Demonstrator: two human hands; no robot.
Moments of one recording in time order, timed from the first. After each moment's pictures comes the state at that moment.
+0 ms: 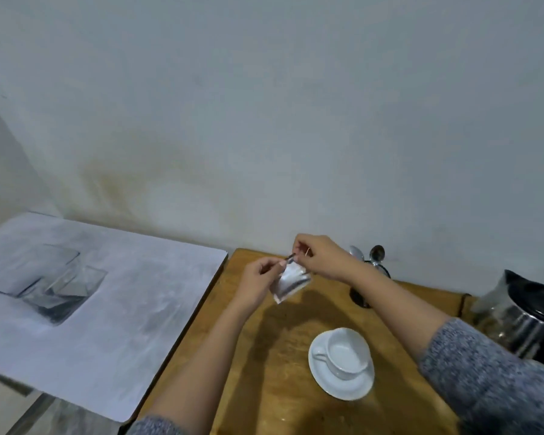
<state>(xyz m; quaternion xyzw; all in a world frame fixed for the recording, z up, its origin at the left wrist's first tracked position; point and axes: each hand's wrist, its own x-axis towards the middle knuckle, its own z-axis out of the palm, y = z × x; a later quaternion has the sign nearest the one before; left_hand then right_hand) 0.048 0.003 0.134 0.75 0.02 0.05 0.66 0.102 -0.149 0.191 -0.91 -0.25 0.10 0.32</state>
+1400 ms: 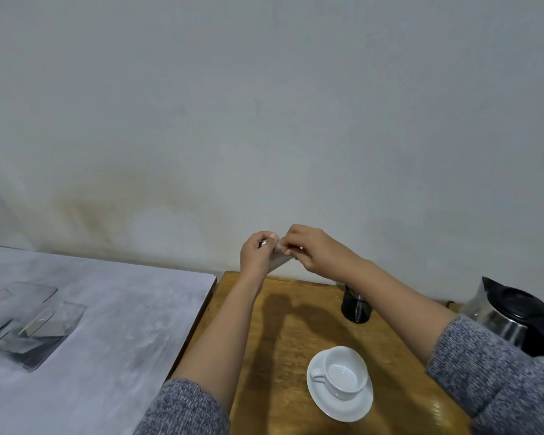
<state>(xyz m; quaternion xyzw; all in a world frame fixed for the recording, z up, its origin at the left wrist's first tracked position) 0.114 0.000 0.180 0.70 0.08 0.11 0.70 0.105 -0.147 0.232 -0.89 -0.38 -0.06 0.24</state>
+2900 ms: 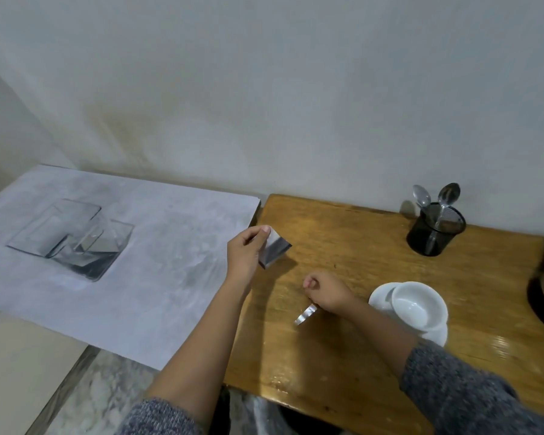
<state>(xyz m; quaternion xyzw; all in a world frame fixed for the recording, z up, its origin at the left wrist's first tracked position) 0.052 0.108 0.058 0.68 0.22 0.09 0.69 0.071 -0.061 -0.015 -0.89 -0.09 0.27 0.37</state>
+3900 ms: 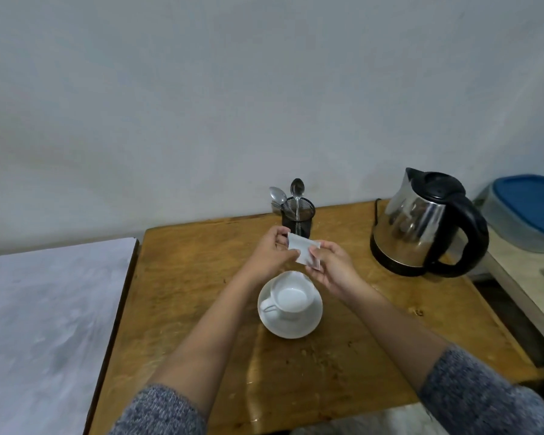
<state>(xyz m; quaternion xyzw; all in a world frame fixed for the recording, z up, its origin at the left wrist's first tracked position) 0.086 -0.119 0.084 0.78 -0.09 -0.19 0.58 0.041 -0.251 0.064 -0.50 0.29 0.04 0.81</state>
